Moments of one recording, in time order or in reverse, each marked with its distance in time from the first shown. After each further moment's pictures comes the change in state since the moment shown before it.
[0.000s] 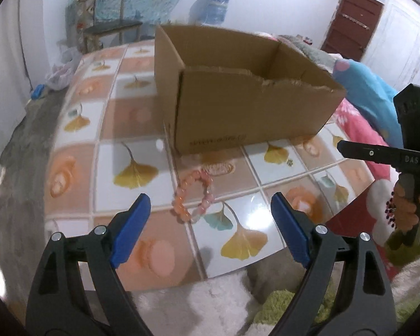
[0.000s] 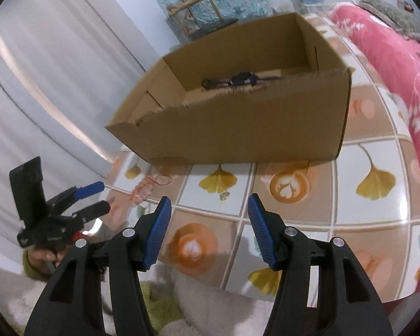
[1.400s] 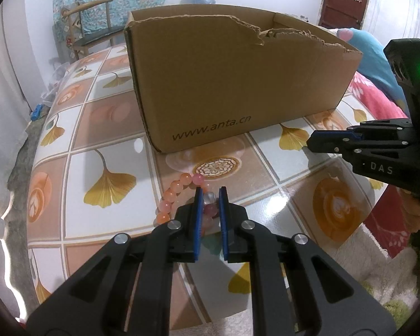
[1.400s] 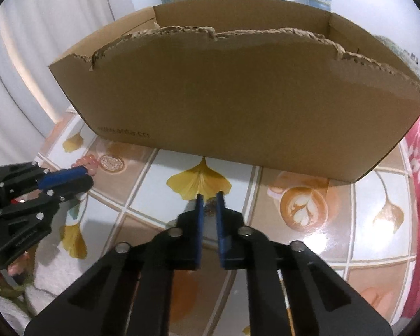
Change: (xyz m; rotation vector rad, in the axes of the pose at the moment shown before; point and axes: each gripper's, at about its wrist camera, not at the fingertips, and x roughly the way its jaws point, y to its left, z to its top) left arm 0.053 -0.018 -0.004 0.136 0.014 0.078; right arm 0.078 0.040 -0.006 -0.215 0.056 -0.287
